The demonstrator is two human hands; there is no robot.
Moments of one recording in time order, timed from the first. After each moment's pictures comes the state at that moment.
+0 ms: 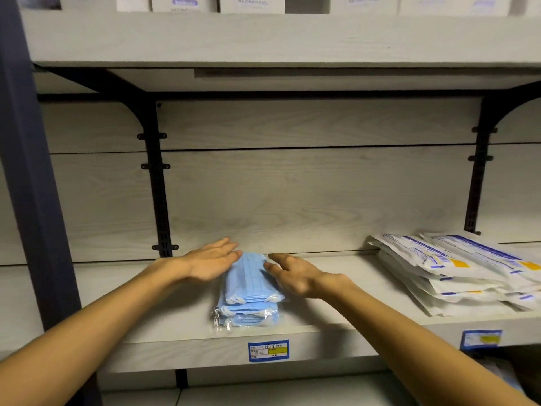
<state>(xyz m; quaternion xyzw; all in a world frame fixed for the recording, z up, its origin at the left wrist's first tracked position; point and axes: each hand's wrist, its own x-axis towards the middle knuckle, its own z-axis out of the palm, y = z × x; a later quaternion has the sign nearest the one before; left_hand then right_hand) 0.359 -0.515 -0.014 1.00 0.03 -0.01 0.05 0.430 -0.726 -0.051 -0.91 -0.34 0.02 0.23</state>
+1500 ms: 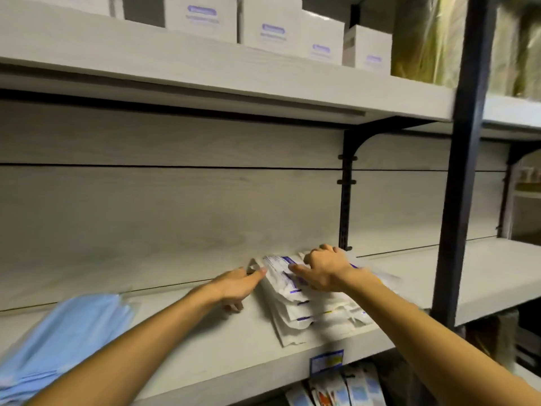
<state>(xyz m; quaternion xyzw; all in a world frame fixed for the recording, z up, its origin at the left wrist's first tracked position) 0.499 -0.797 -0.032 0.93 0.02 -0.04 0.36 0.520 -1.017 -0.005 -0.99 -0.10 -0.11 0.02</state>
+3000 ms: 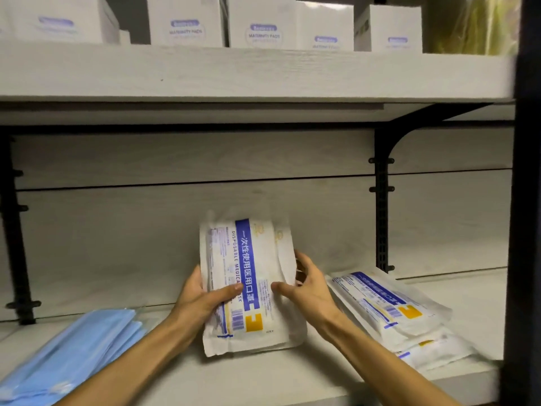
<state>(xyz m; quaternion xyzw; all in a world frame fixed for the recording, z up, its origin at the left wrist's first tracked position) 0.459 -0.774 -0.026 0.68 -0.02 0.19 0.70 0.546 -0.977 -0.040 -0.72 -0.23 -0.02 0.66</state>
